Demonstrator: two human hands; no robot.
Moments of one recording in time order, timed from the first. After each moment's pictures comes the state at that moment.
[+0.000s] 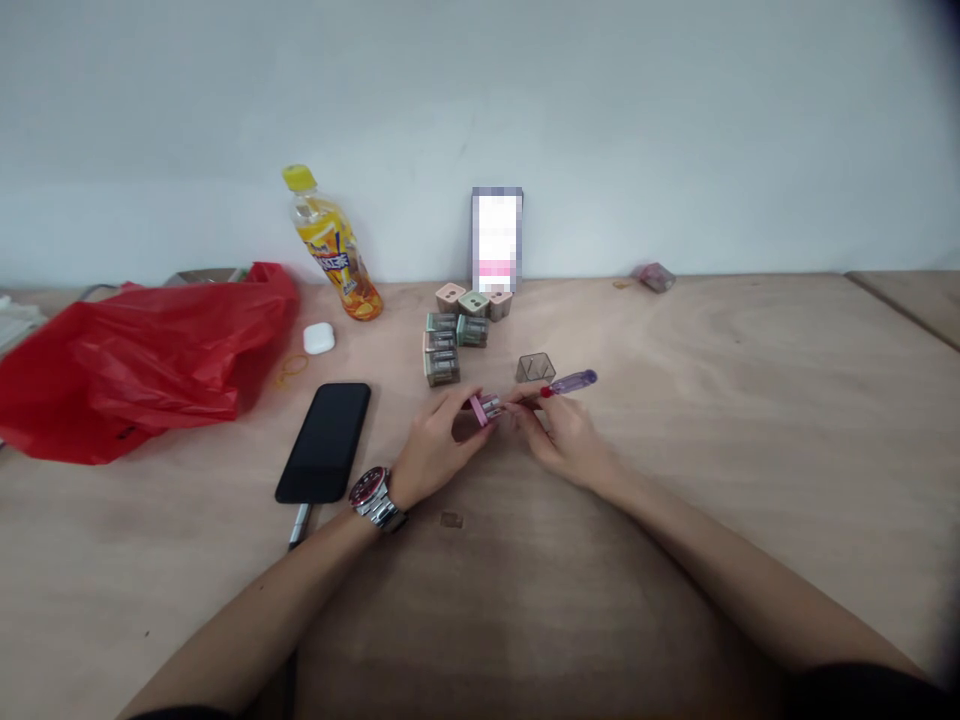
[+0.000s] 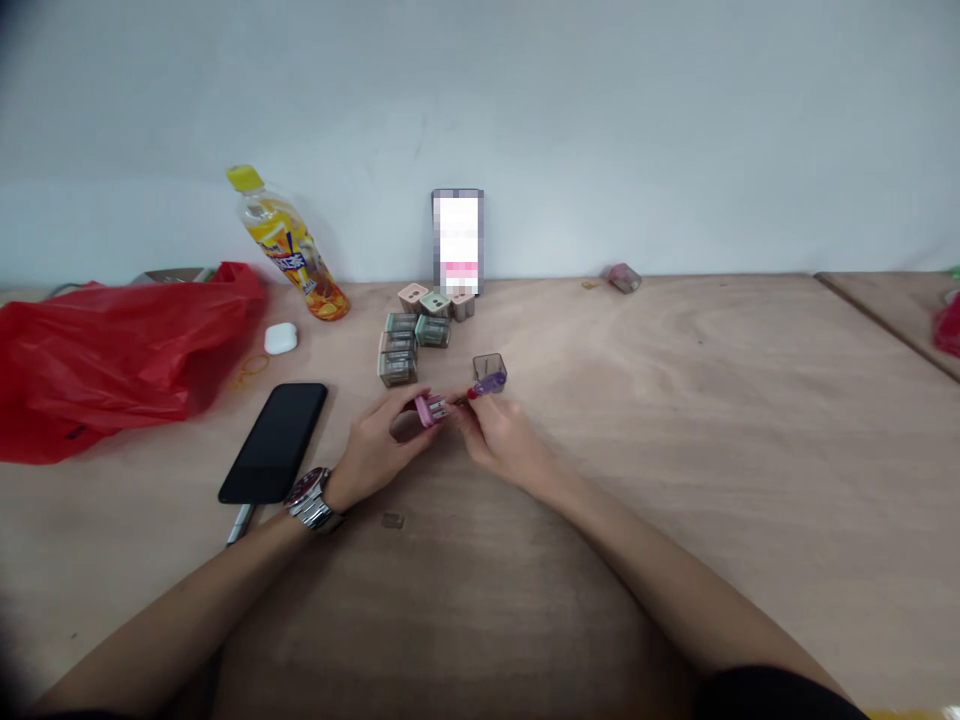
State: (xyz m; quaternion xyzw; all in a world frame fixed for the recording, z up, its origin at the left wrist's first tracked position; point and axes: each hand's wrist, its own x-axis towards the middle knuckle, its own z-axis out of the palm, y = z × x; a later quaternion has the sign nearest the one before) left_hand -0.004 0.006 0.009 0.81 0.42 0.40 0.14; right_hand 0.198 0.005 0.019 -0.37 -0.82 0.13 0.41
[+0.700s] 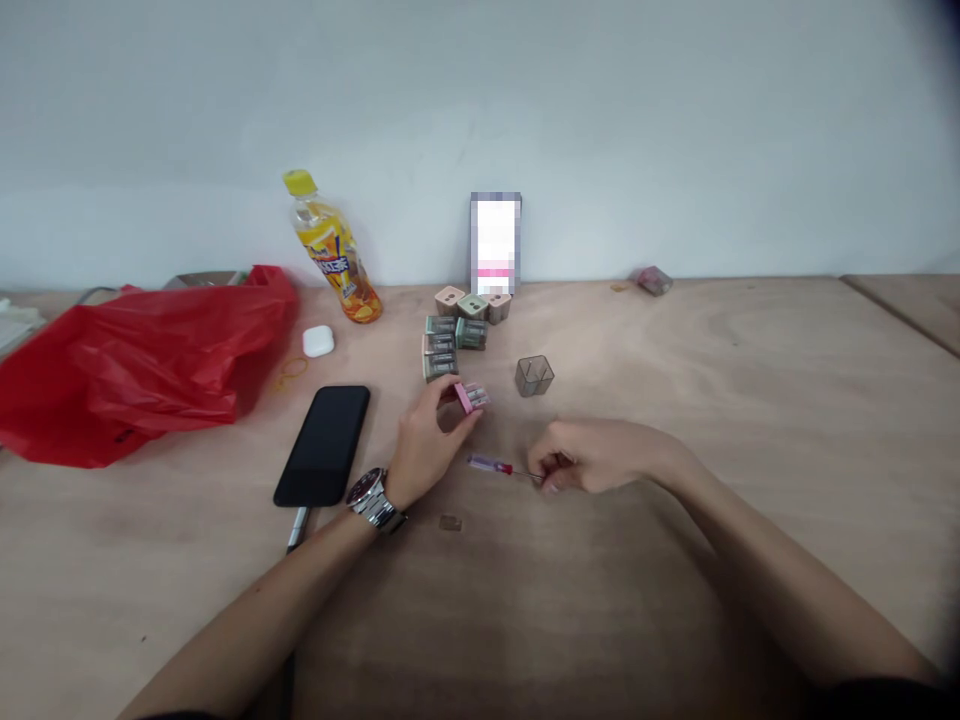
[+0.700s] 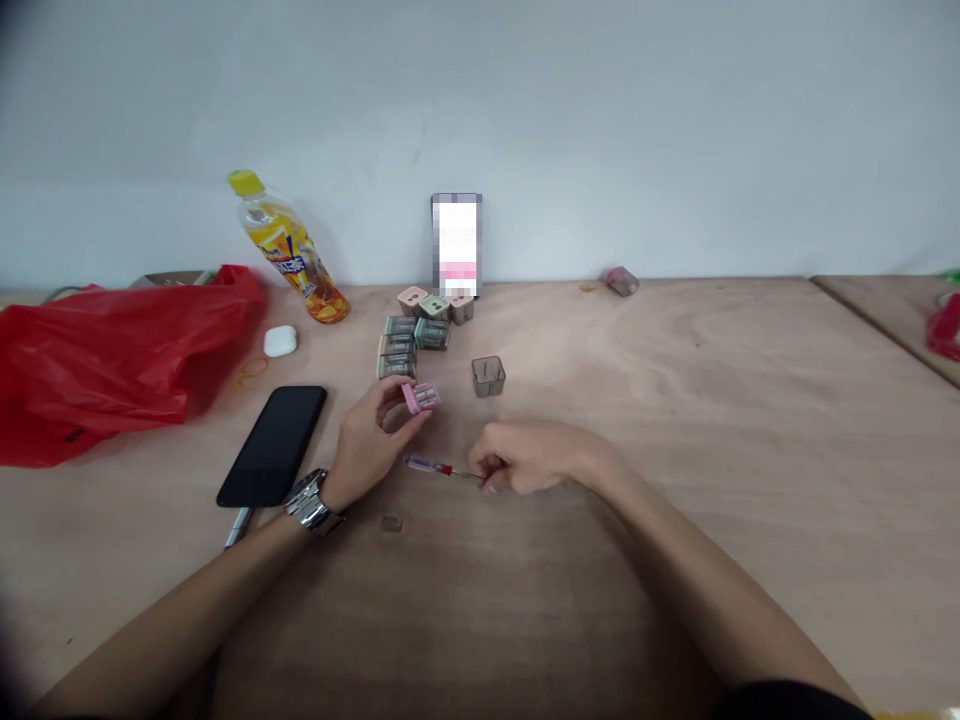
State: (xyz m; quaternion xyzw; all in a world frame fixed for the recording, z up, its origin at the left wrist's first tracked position) left_hand -0.005 0.011 0.007 0.72 0.49 0.44 0.23; right_hand 0.233 0.014 0.068 -0.28 -0.85 0.44 -0.01
